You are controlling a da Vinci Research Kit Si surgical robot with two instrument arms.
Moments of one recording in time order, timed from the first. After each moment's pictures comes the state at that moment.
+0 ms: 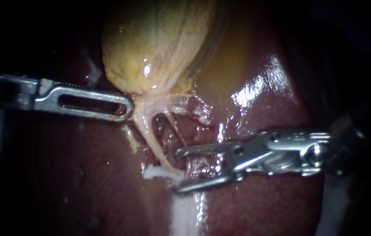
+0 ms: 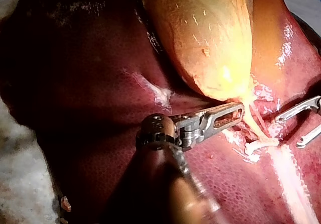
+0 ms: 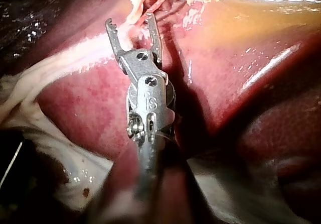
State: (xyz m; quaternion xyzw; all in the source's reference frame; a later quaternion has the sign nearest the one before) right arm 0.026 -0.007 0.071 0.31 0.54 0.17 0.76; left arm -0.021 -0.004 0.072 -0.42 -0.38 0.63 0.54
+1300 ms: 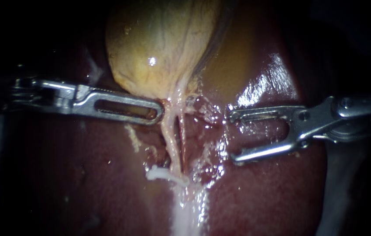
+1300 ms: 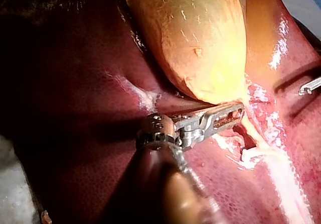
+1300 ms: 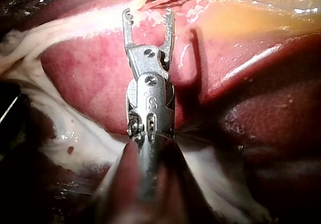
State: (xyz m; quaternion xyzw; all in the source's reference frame) right arm 0.022 -0.003 0.068 0.27 0.55 0.15 0.77; left arm -0.027 -0.005 0.078 -0.42 -0.38 0.63 0.53
